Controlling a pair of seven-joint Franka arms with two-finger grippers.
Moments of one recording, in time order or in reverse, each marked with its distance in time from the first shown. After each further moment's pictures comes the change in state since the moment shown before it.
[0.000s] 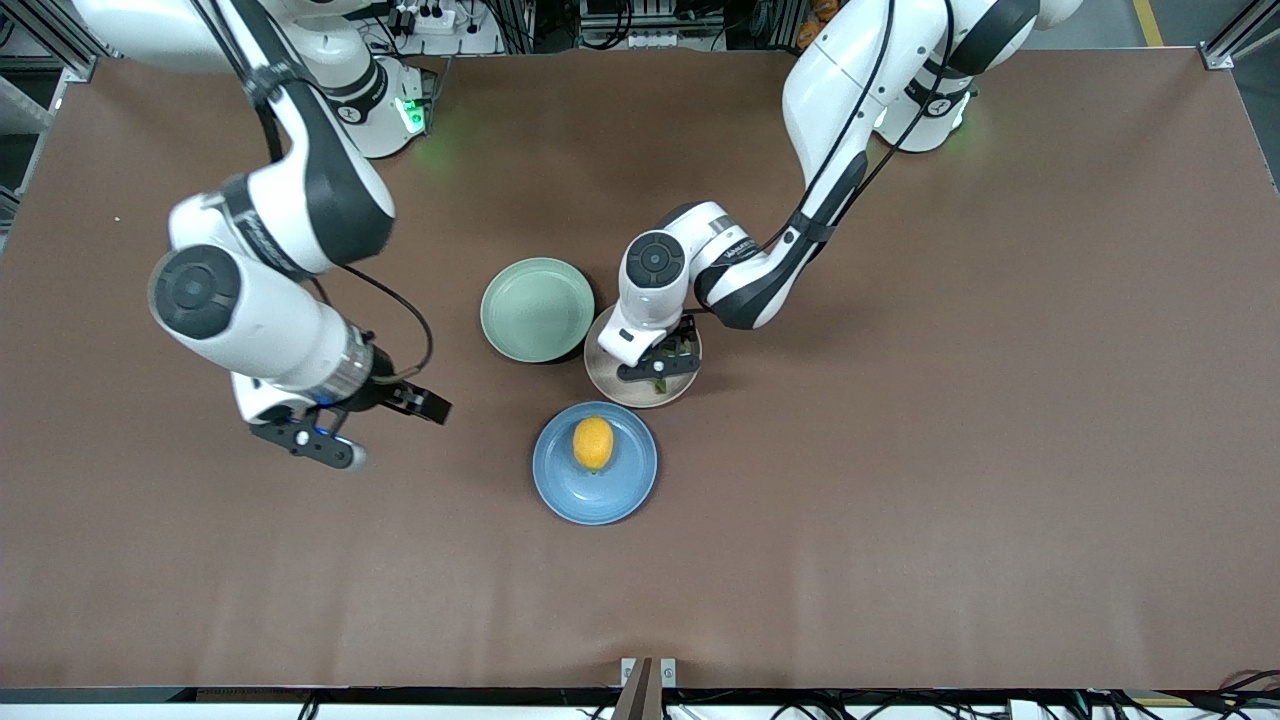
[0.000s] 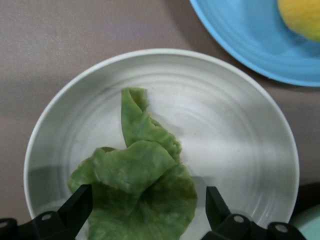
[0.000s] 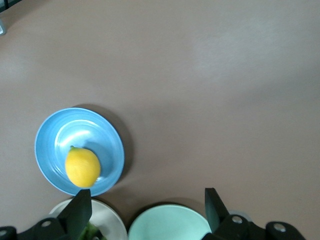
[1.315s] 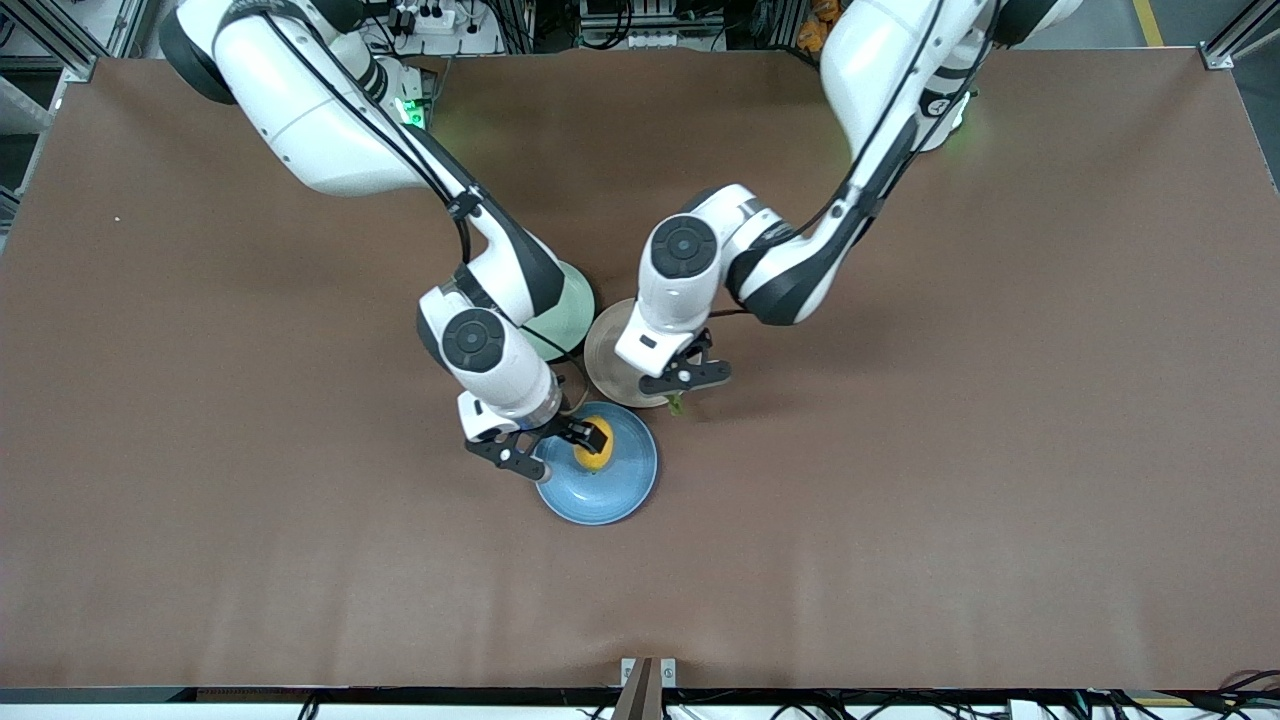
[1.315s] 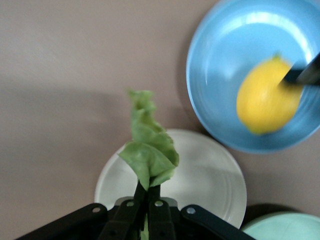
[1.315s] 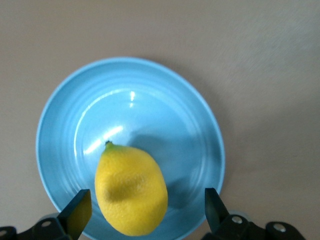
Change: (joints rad) left arm 0.092 -0.168 0.015 0.044 0.002 -0.129 0.000; right arm 0.205 0.339 0.015 -0.001 -0.151 0.454 0.269
